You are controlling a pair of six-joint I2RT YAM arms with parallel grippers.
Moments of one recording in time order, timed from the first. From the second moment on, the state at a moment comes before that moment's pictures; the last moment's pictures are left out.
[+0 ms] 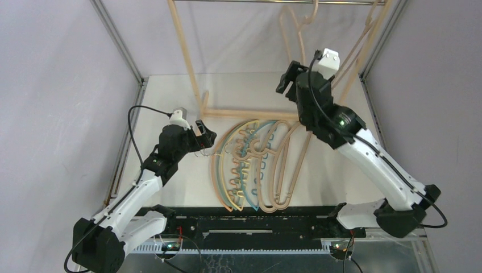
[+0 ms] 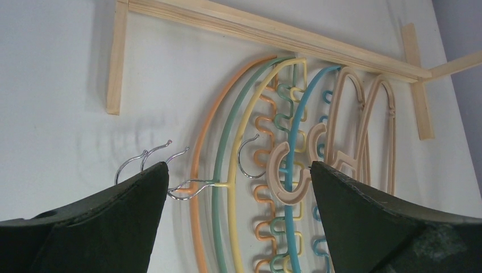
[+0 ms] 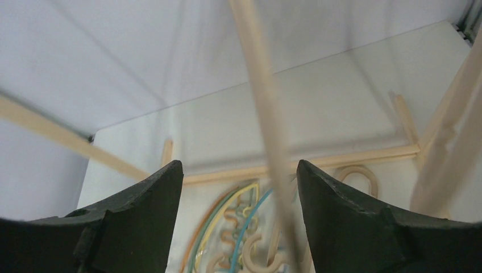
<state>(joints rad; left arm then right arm) -0.38 0.94 0.62 -0.09 -0.02 -0.52 0.71 1.33 1.62 -0.58 0.75 0.53</state>
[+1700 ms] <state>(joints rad) -0.38 1.00 0.62 -0.08 -0.02 -0.53 1.23 1.53 0.93 -0.83 0.67 1.07</state>
